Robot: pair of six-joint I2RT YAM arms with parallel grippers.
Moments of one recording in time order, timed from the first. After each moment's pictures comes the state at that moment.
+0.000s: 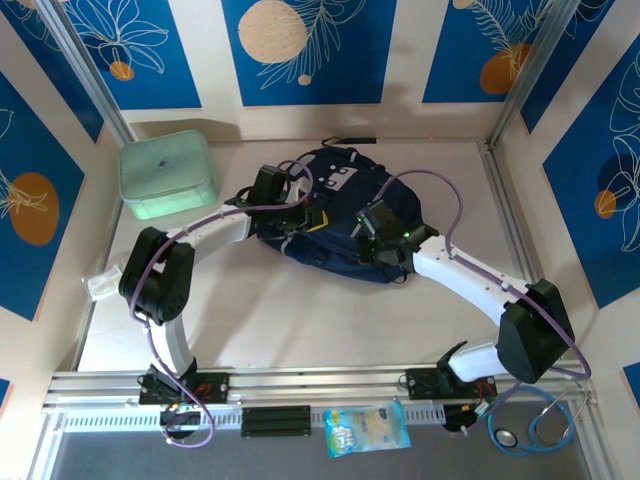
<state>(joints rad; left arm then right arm) -0.50 1.84 1.27 -0.18 0.66 -0.75 0.63 1.38 1.01 -0.70 0.18 0.56</state>
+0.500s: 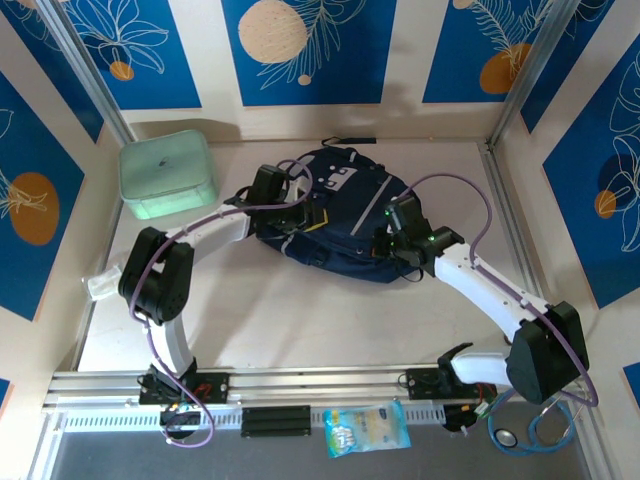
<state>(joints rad) -0.49 1.83 1.27 -0.17 0.64 -0.74 0.49 1.26 0.92 -0.59 0.01 0.59</state>
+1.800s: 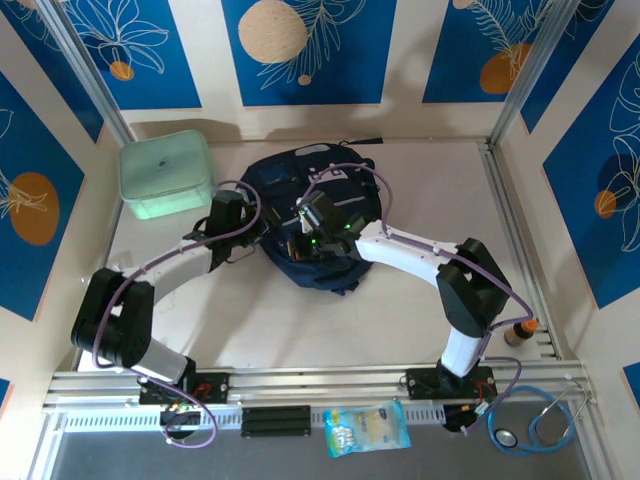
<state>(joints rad) -0.39 1.49 0.84 0.04 0.22 -0.99 0.82 1.75 1.28 -0.42 -0.16 0.57</state>
